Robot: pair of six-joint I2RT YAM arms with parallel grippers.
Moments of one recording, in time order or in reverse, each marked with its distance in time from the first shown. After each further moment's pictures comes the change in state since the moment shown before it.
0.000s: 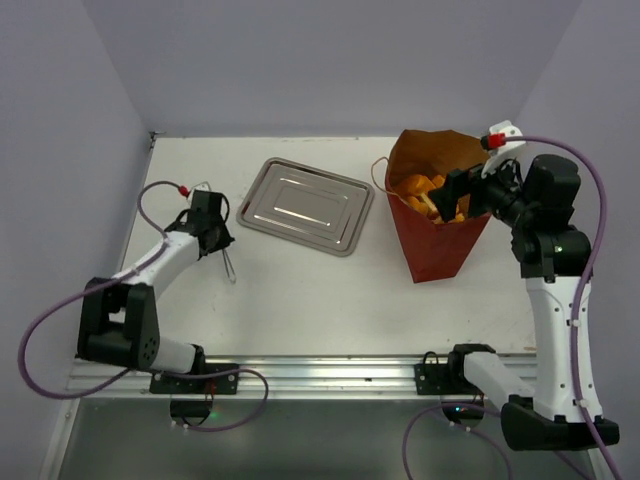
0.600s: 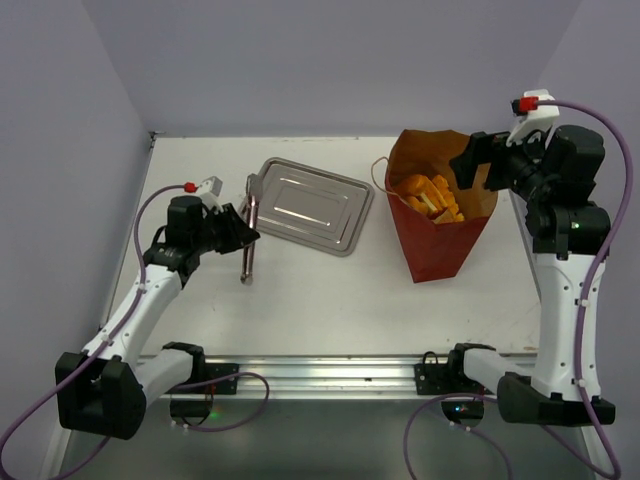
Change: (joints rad) left arm 0.002 -0.402 -0.087 0.055 0.594 0.018; right arm -0.077 0.145 0.275 -0.075 0.138 0.103
